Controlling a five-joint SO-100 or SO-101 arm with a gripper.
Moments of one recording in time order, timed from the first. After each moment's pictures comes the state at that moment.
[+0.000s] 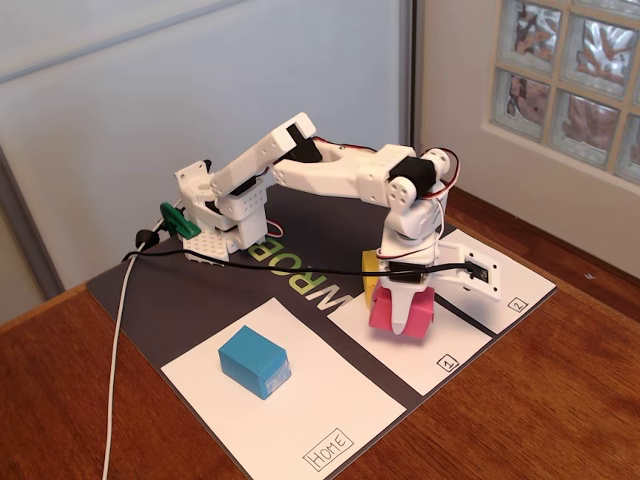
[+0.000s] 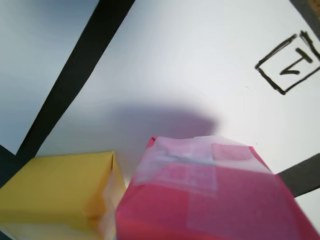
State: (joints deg) arm -10.5 39.1 29.0 101.2 57.7
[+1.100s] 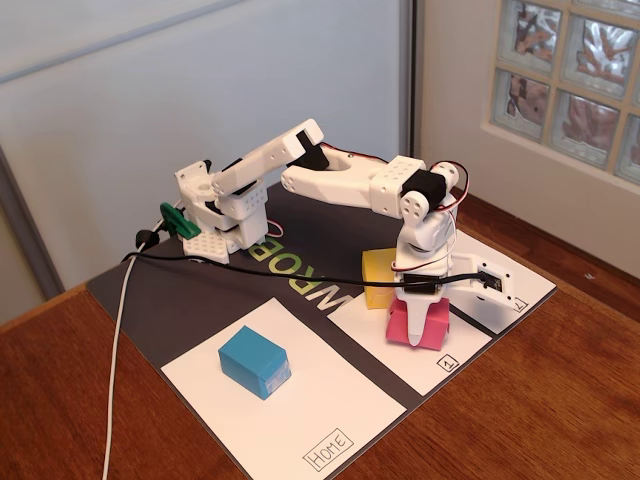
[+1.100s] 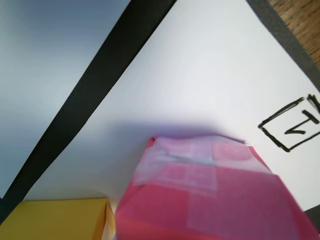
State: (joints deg) arm -12.1 35.1 28.8 90.5 59.9
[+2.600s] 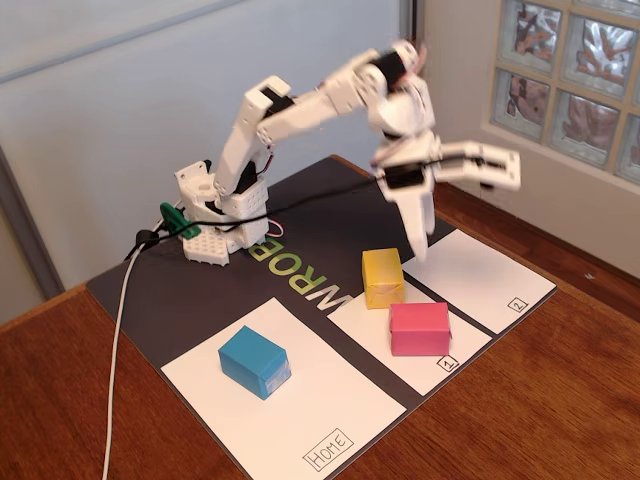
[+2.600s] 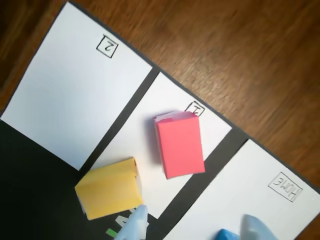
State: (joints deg) arm -14.4 65.4 28.6 101.1 67.2
